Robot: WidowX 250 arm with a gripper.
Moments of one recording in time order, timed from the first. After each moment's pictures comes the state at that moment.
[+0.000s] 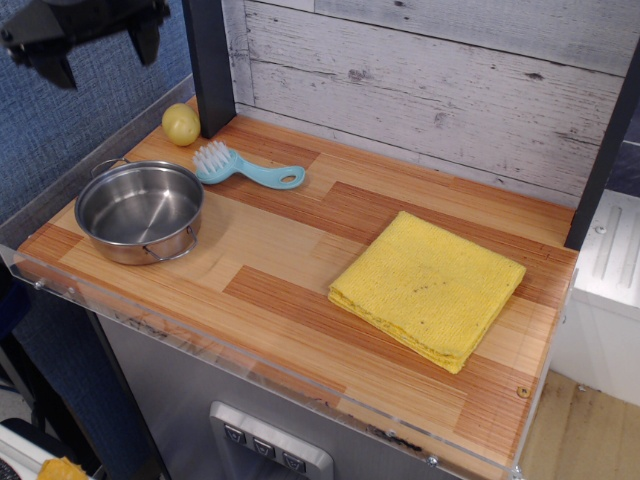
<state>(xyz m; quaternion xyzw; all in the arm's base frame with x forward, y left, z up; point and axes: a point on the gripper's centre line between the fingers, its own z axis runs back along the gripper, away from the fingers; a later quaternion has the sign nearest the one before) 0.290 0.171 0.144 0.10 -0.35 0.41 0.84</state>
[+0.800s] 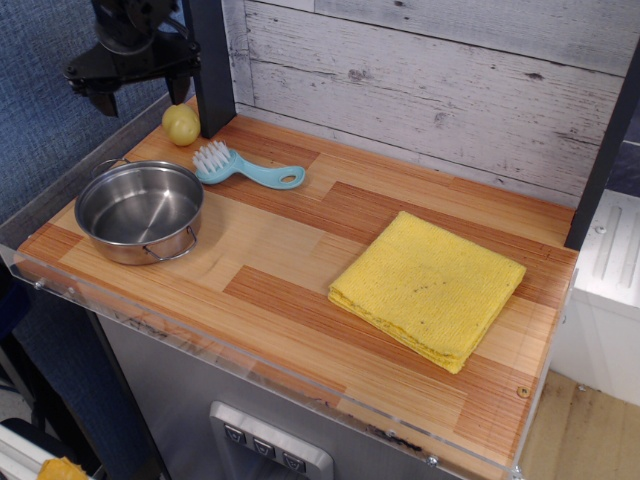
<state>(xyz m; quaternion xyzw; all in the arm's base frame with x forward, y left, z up) 0.355 0.206 0.075 0.13 -0.32 0.37 0.86</state>
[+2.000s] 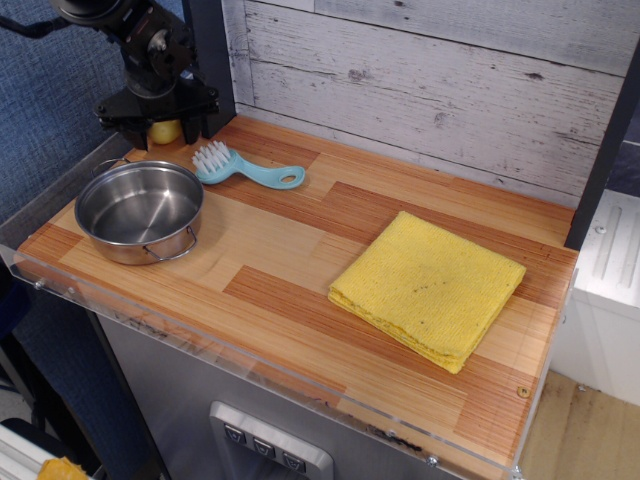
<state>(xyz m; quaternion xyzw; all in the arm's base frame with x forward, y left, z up) 0.371 0.203 0.025 0.12 -0.29 0.33 0.89</state>
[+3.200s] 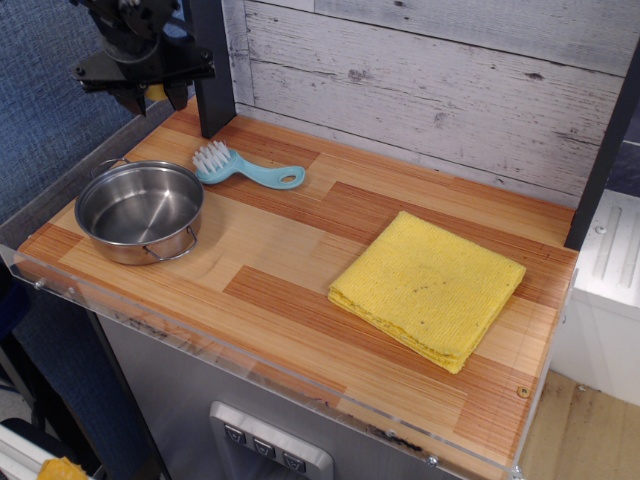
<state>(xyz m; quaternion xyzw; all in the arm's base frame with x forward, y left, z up) 0.347 0.180 0.087 0.10 -0.34 0.29 0.89</state>
